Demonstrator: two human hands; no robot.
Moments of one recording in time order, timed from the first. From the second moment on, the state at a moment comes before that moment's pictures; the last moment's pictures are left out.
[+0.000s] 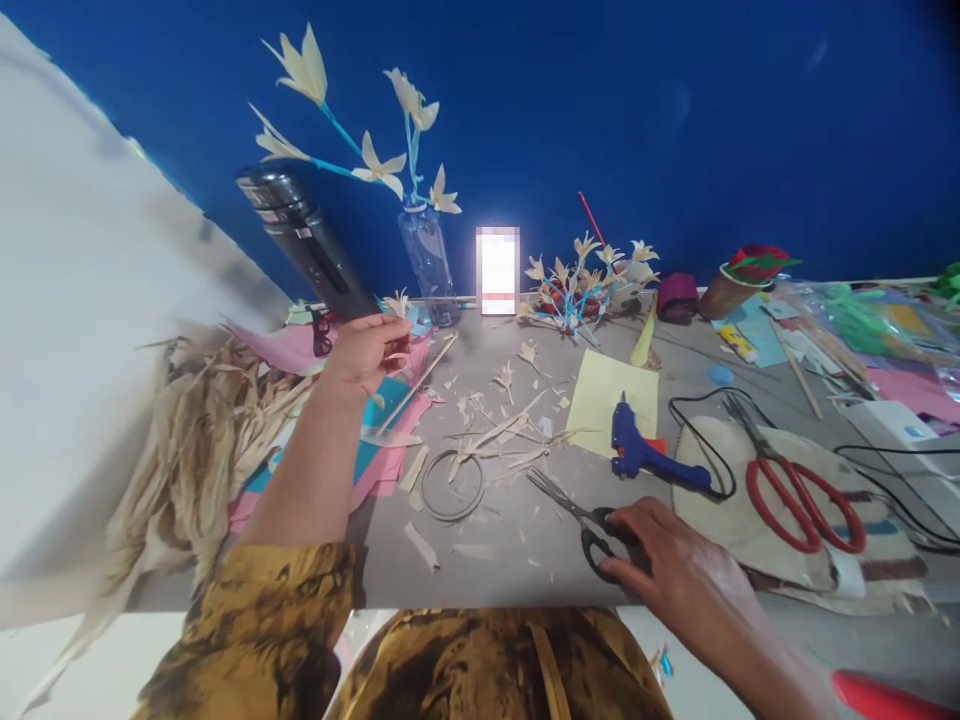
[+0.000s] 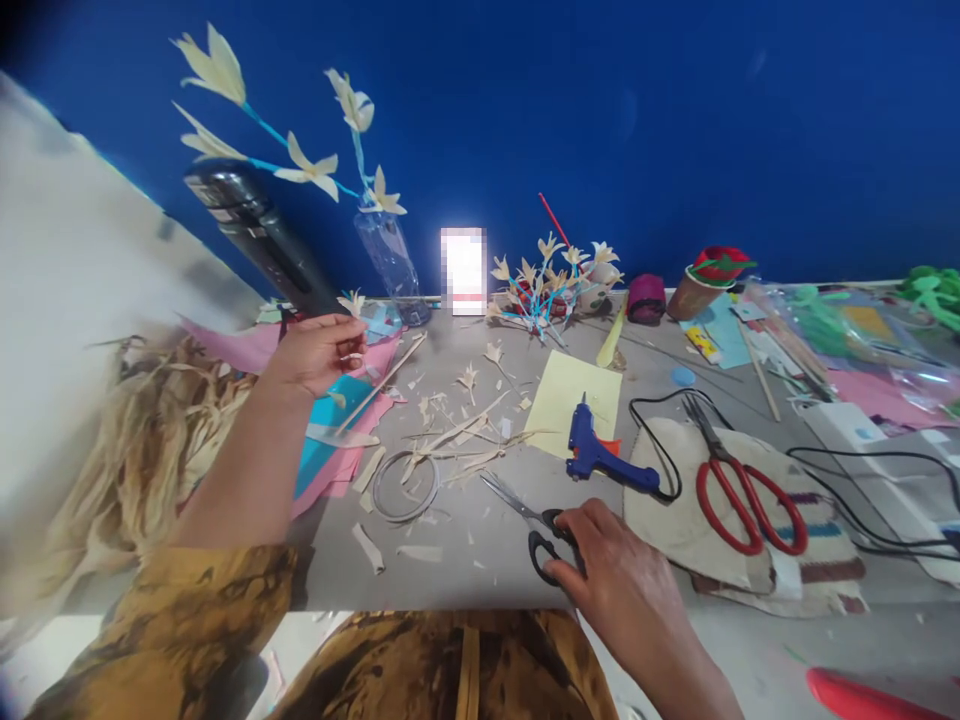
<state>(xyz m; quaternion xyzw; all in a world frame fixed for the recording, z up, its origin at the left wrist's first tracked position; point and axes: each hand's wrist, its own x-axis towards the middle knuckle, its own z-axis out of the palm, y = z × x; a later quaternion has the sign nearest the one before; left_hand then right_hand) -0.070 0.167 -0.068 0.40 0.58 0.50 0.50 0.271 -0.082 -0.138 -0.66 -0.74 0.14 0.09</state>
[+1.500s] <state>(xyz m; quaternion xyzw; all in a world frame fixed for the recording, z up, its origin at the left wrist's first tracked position) -0.055 0.227 -0.125 0.63 0.68 0.21 0.31 0.277 -0.076 -0.178 -0.65 -0.71 0.13 0.22</state>
